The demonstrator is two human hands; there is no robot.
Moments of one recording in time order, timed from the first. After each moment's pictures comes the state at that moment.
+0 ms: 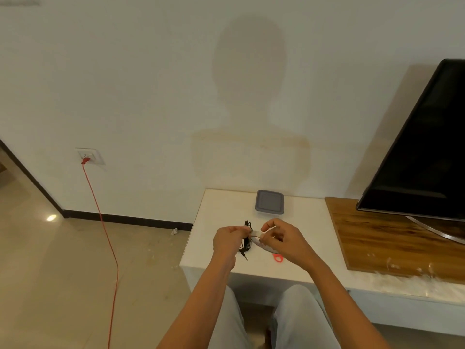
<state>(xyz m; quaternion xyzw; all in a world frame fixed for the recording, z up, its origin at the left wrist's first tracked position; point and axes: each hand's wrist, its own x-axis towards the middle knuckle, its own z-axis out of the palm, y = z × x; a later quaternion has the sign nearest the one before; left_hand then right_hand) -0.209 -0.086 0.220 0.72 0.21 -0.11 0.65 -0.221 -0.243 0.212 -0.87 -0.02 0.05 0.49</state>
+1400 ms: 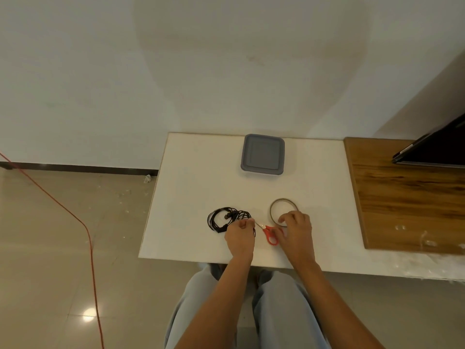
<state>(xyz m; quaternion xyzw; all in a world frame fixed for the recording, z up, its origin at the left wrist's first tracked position) -0.086 -0.187 -0.011 0.77 0.33 -0.18 0.52 -0.114 -0.318 -0.032 -0.96 0.11 0.01 0.26</state>
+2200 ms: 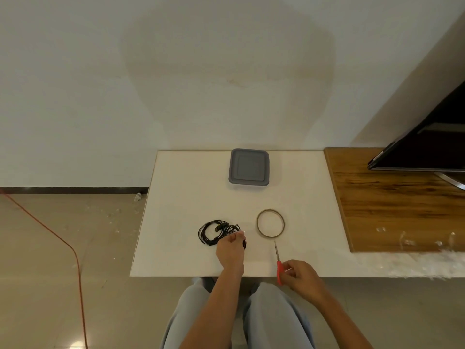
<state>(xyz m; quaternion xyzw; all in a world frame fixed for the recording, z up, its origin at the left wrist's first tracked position) -0.092 -0.189 -0.003 0.73 0.36 -0.18 0.55 -0.180 -0.348 -0.002 -0.83 0.19 0.29 0.43</state>
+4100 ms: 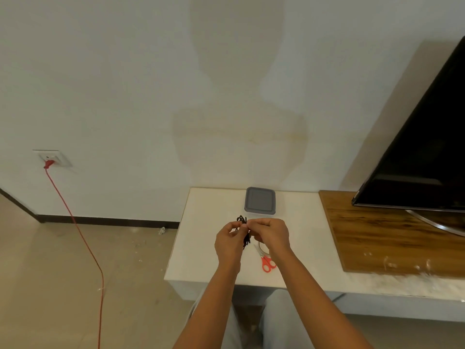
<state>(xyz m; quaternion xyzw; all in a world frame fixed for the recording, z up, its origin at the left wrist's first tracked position) -0.139 -0.134 0.160 0.70 0.23 -0.05 0.67 -0.137 -0.232 0.180 -0.72 0.22 0.00 0.65</state>
